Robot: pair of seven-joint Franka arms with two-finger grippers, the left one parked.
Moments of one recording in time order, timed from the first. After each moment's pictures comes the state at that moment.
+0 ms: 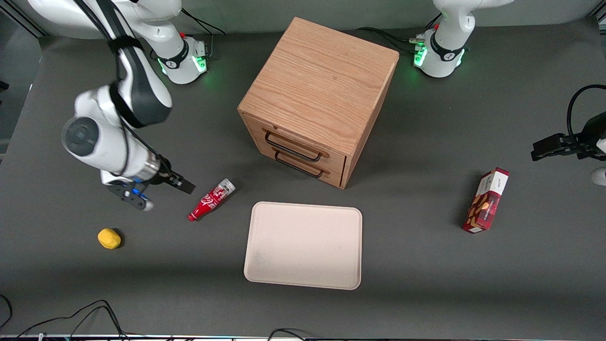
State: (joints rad) arm 0.03 0.27 0.25 -1.90 0.03 2.11 0.87
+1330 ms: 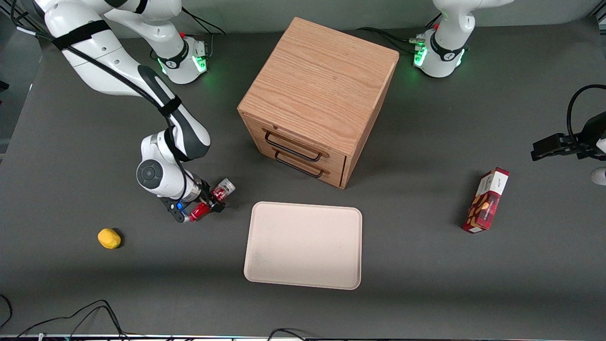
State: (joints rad) arm 0.03 0.56 0.25 -1.98 -0.01 2.46 1.08
